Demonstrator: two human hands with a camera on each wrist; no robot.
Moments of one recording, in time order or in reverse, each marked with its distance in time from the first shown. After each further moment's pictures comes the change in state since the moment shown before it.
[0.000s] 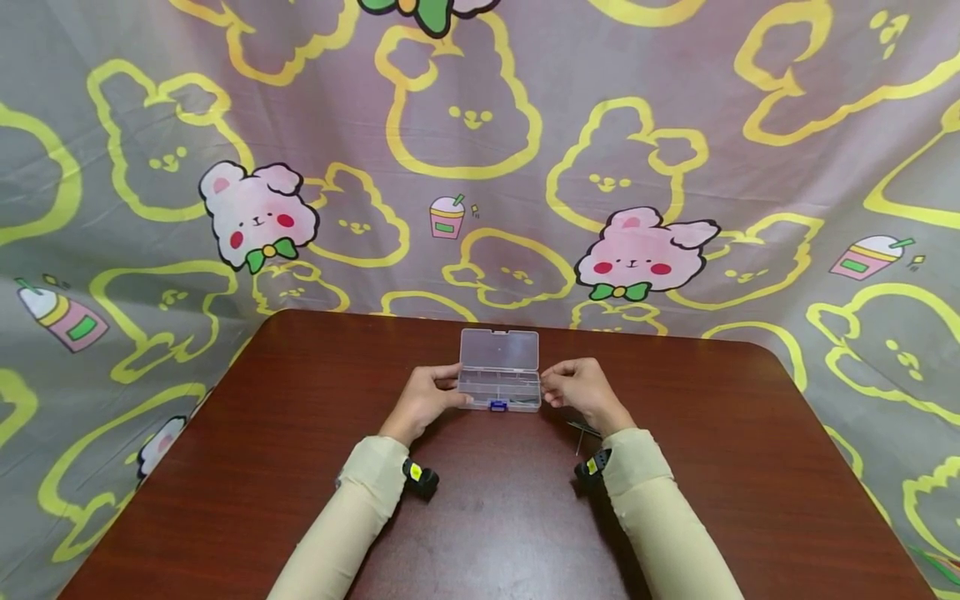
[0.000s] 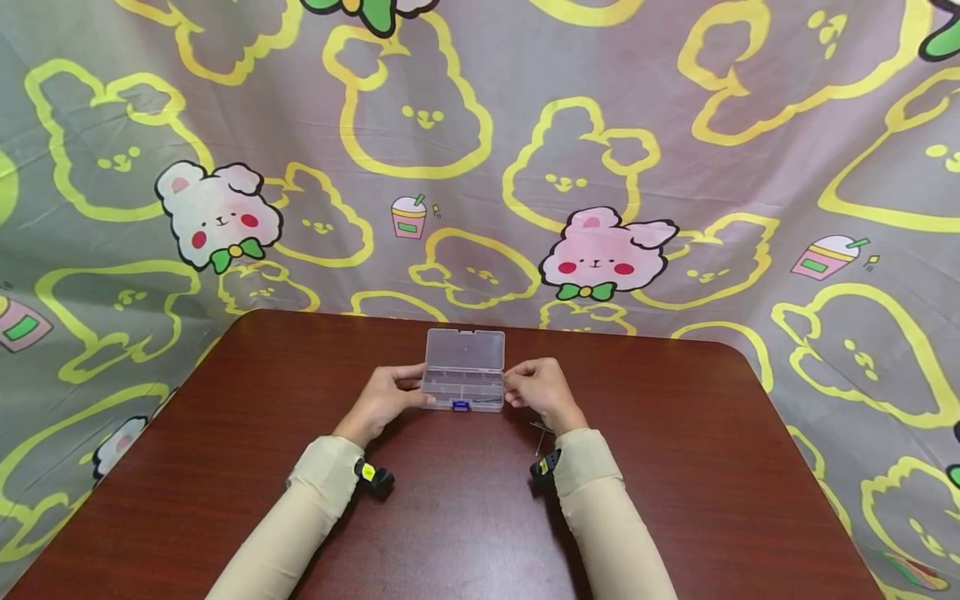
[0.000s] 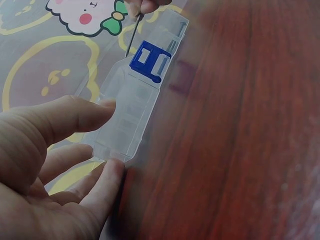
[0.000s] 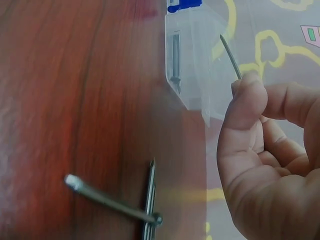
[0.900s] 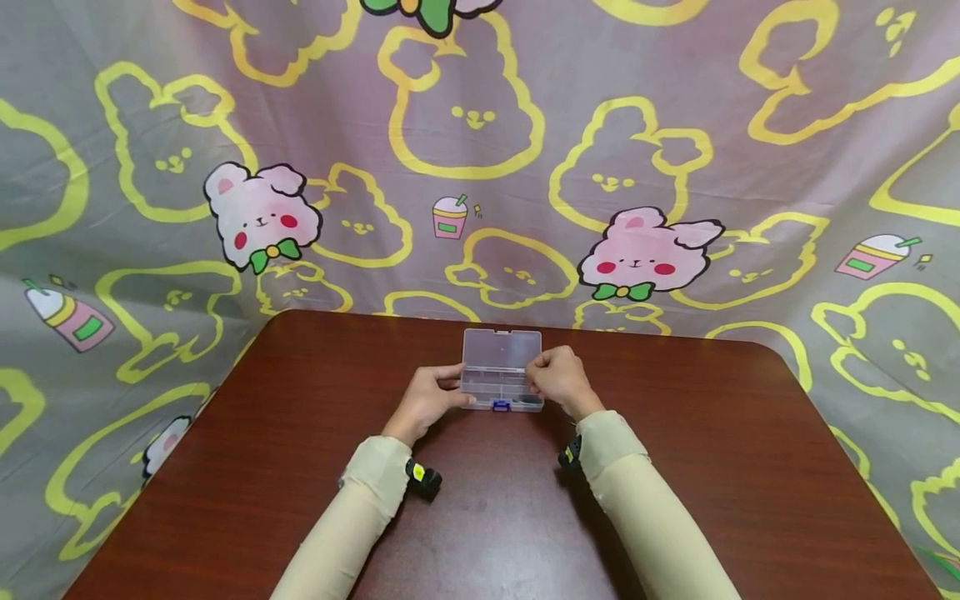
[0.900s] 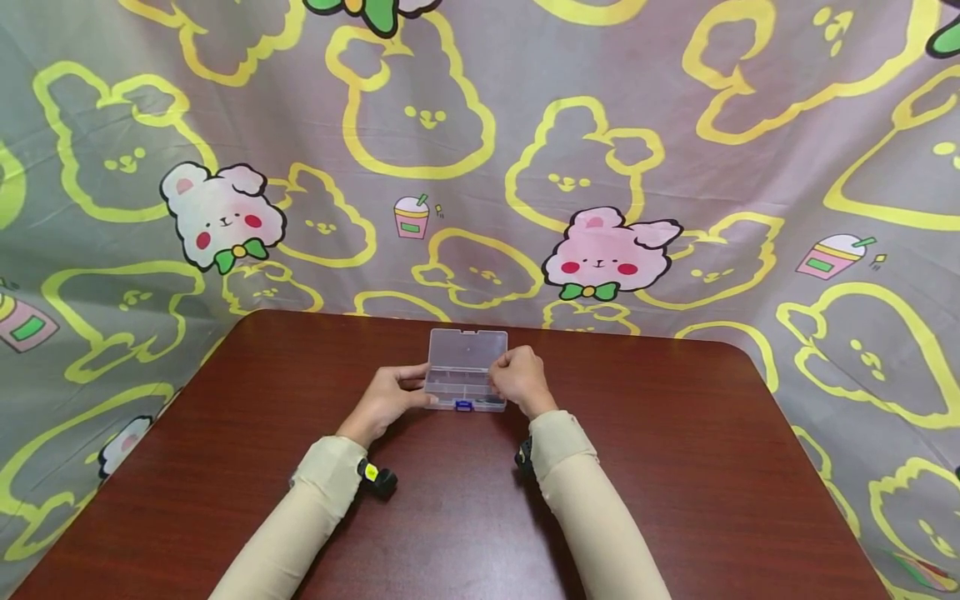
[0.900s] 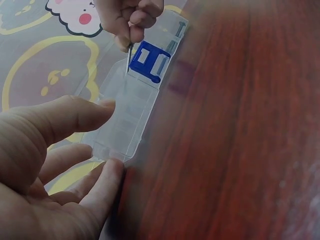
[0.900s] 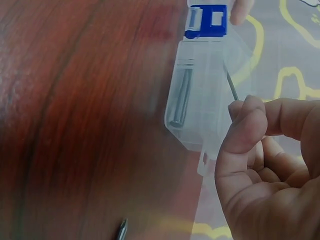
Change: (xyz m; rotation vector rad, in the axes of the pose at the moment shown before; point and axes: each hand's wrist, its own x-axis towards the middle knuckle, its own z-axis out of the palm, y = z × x) left_hand 0.000 0.000 -0.001 0.016 -0.008 0.020; right_hand 0.017 -0.015 0.031 -0.339 0.090 -0.031
